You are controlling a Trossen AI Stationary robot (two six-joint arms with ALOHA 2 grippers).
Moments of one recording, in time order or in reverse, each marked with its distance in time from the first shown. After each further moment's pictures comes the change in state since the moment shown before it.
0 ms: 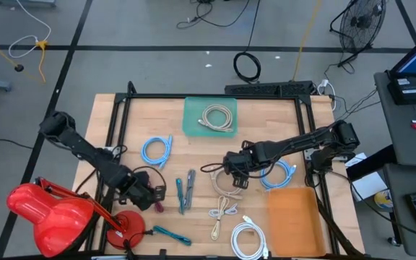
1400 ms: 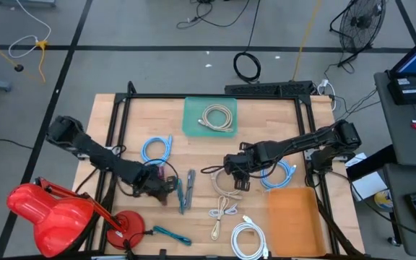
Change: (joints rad) left arm 0.145 0.109 -0.003 0.075 -0.100 0.094; right arm 0.008 -0.025 0.000 0.045 -0.081 -0.071
